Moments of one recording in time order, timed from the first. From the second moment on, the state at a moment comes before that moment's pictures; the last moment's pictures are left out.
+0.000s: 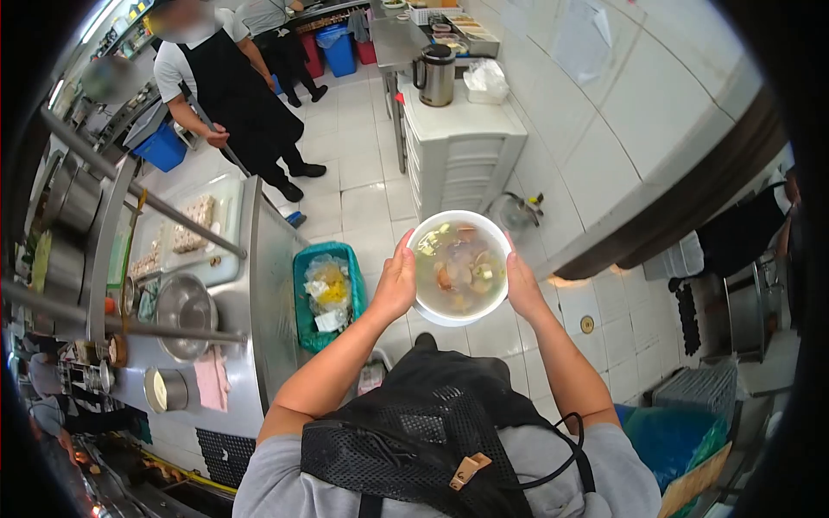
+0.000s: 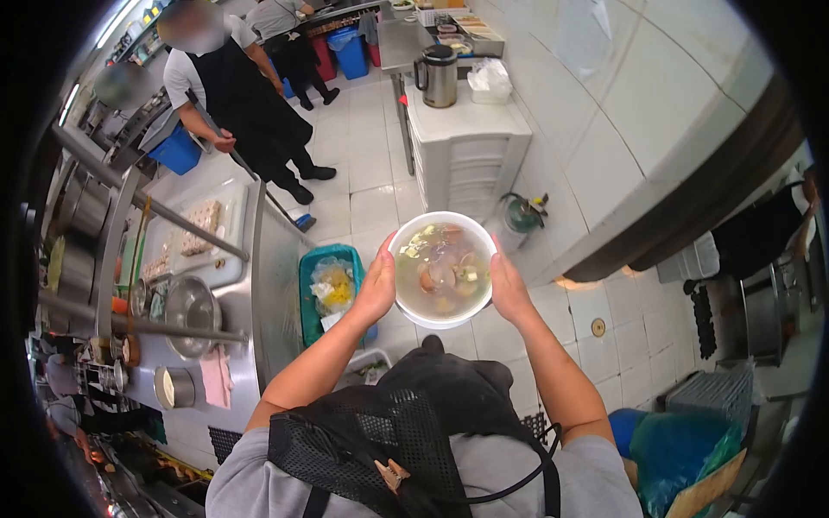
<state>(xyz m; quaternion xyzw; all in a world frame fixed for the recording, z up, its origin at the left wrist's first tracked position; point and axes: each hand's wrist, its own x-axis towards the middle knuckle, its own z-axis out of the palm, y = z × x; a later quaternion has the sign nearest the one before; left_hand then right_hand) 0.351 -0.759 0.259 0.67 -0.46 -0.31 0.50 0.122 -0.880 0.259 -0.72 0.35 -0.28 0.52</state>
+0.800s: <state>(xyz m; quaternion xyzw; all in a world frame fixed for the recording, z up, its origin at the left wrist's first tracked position) 0.694 -1.146 0.275 0.68 -0.40 -0.29 0.55 0.491 -1.291 0.262 -0.73 0.33 -0.24 0.55</state>
